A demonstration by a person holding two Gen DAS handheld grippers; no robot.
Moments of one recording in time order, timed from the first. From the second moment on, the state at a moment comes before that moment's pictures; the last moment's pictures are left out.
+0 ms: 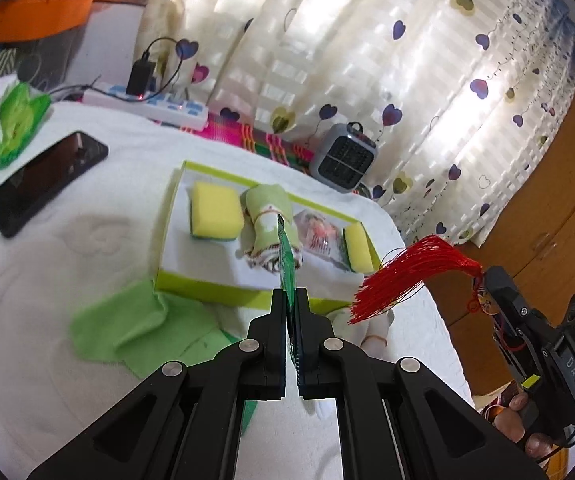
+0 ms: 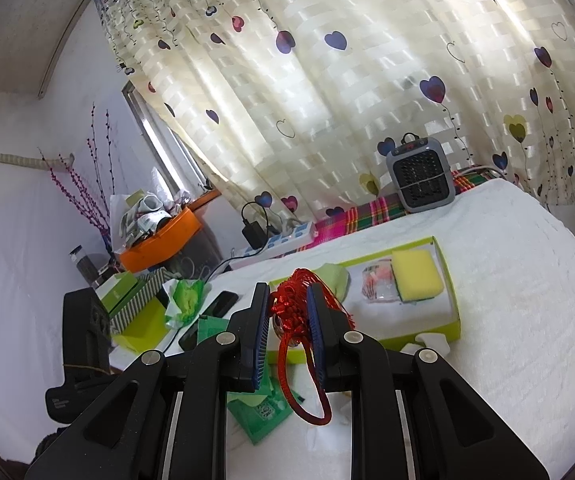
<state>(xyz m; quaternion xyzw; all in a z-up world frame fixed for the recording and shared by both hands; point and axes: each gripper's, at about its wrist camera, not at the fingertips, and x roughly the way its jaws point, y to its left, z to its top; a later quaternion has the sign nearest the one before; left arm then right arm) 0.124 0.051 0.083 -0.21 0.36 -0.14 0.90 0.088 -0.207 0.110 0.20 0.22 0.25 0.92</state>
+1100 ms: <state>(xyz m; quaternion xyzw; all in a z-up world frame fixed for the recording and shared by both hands) 0.254 0.056 0.083 -0.17 0.39 -0.13 0.89 0.204 -0.170 0.084 0.14 0.31 0.22 0.91</state>
